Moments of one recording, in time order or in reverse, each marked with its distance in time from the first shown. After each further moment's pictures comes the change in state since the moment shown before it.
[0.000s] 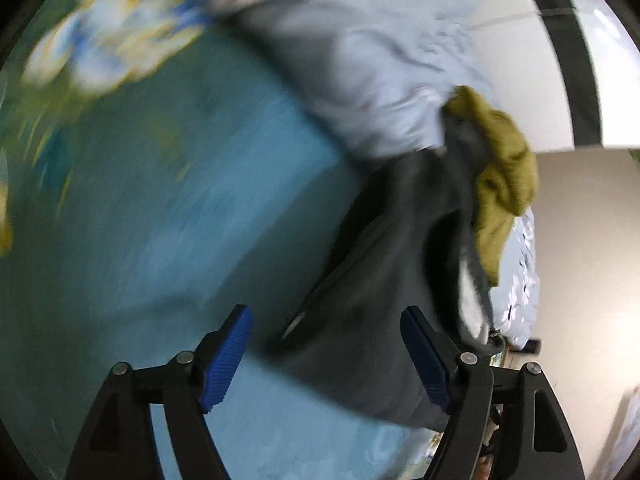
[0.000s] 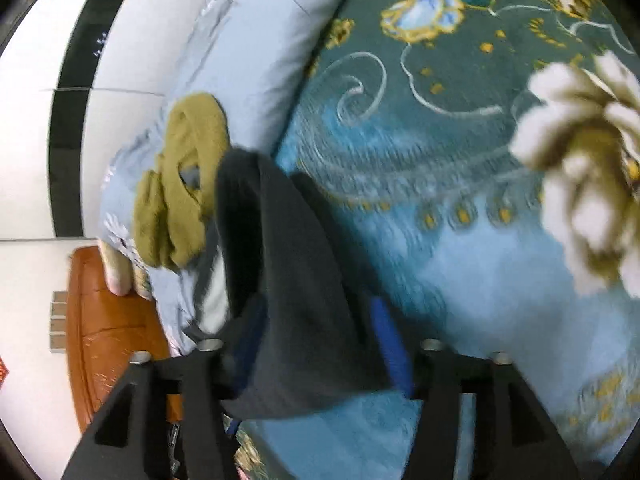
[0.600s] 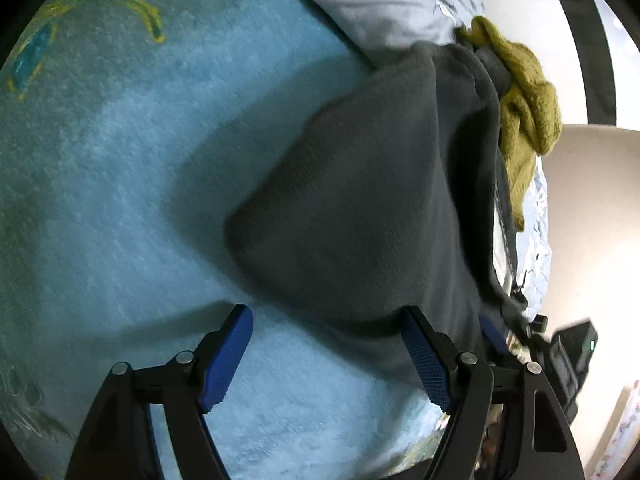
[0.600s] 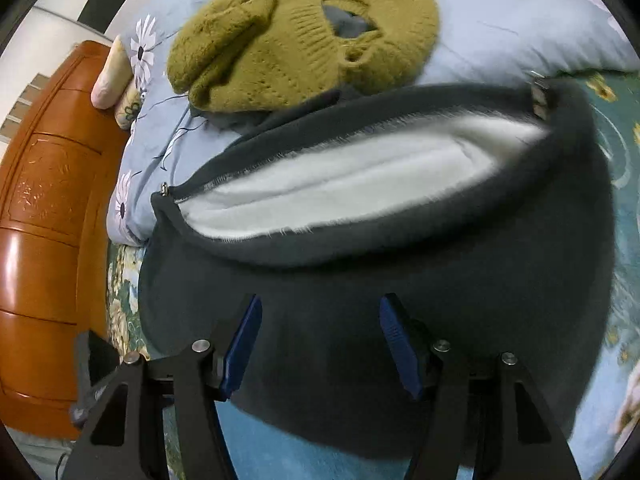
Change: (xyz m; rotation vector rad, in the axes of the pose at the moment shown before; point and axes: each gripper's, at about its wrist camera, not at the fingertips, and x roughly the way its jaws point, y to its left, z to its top) left arm 0.048 -0.022 -0.039 0.052 0.136 0.047; right arm 0.130 0.143 -0.043 -0.658 0.235 -0.150
